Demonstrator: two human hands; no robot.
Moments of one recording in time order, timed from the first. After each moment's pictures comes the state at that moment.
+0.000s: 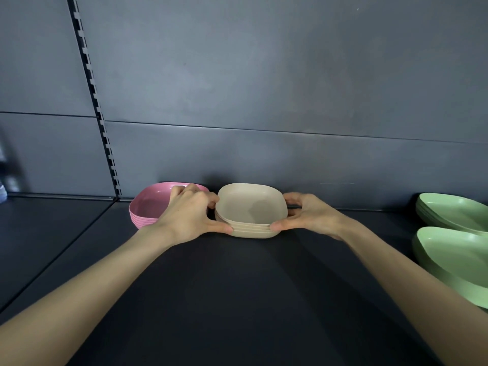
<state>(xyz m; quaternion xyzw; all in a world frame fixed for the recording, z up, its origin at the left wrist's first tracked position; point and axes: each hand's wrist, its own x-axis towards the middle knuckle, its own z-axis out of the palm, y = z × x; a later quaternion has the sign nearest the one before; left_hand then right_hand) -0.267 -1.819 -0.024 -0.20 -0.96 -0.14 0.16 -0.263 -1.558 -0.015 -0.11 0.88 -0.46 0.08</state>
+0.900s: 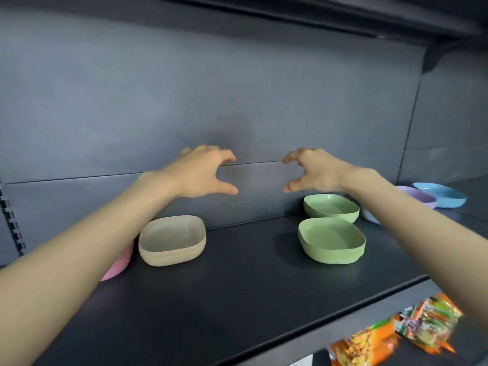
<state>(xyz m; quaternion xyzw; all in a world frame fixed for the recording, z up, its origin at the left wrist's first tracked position) -0.197 -1.682 0.134 -0.41 -0.89 -0.06 0.20 -0.128 -1.449 0.129 0.01 0.98 -0.08 -0.18</state>
